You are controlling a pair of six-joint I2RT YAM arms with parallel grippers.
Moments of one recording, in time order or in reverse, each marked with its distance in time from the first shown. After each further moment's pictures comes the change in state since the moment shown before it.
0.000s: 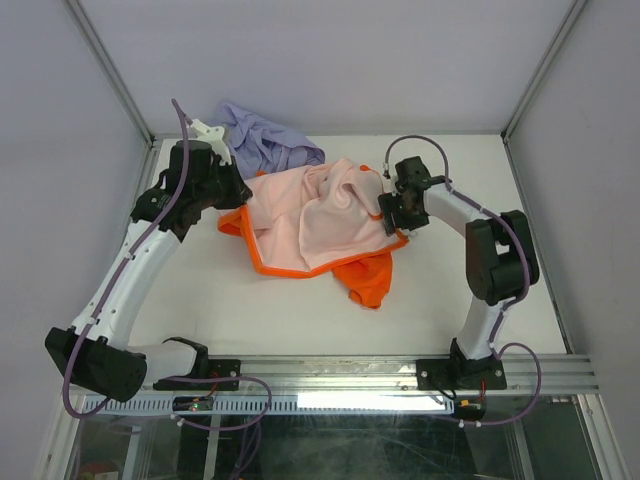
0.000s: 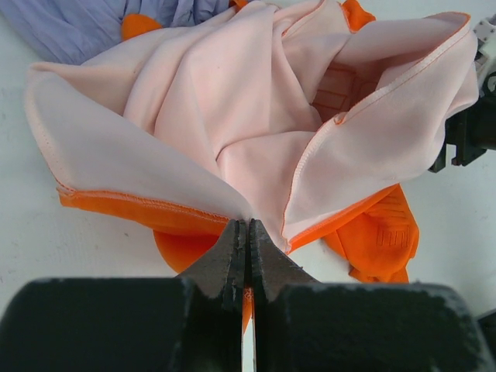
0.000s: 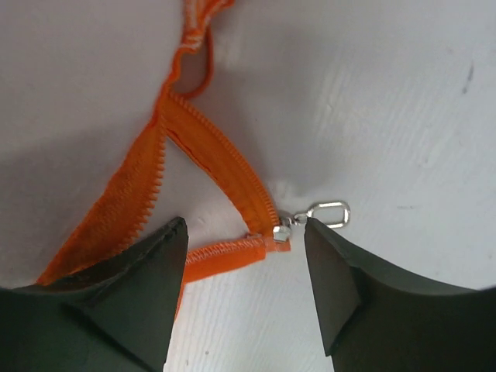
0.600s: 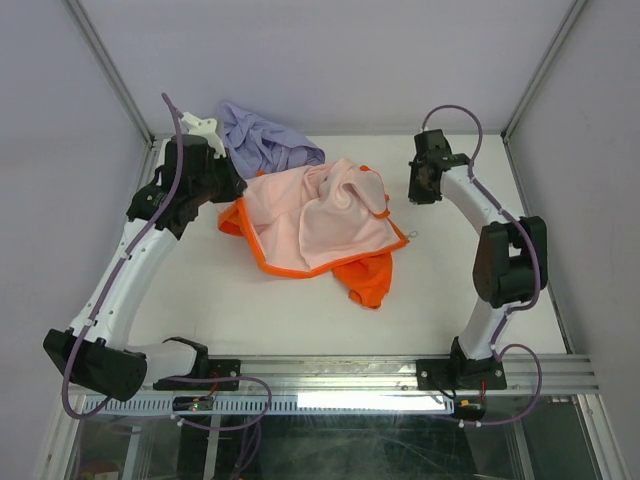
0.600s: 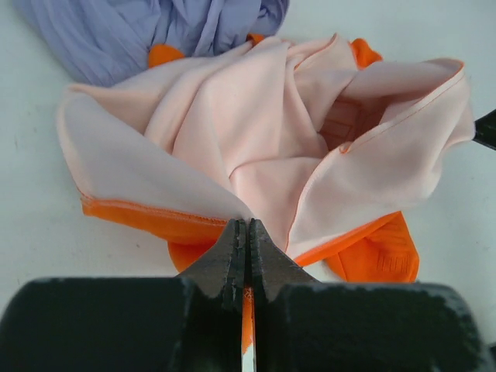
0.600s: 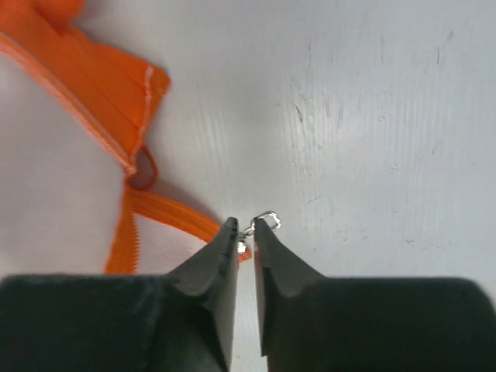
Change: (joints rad) left arm -0.010 -0.013 0.005 0.001 -0.068 -0.031; right arm -0.067 -0.020 0.148 -0.064 0.187 0.277
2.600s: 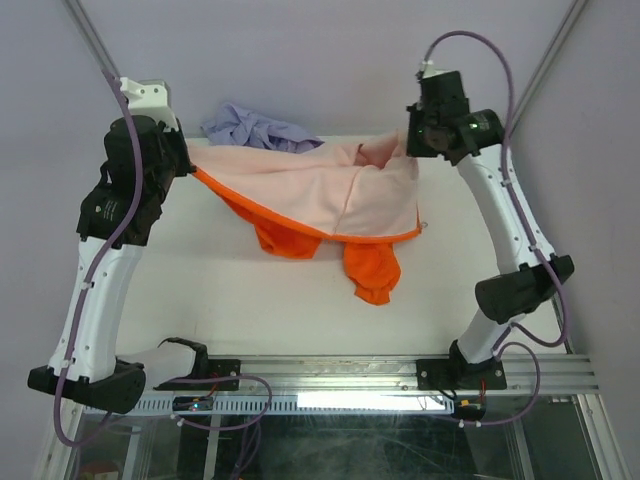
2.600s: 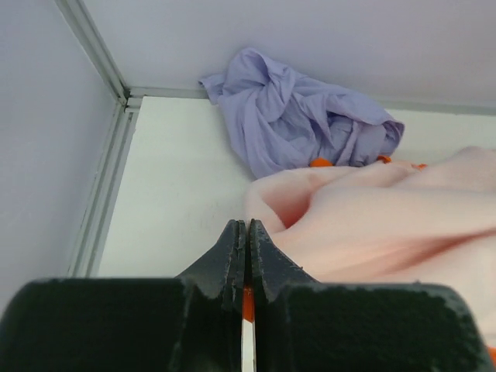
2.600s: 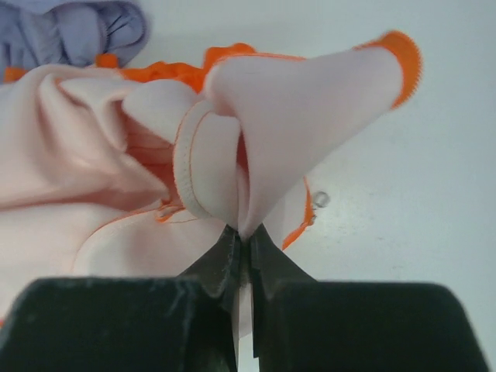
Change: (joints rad) left arm 0.093 -0.029 0.303 -0.040 -0.311 0.255; right arm 0.064 -0.135 0.616 -0.399 0.023 -0.042
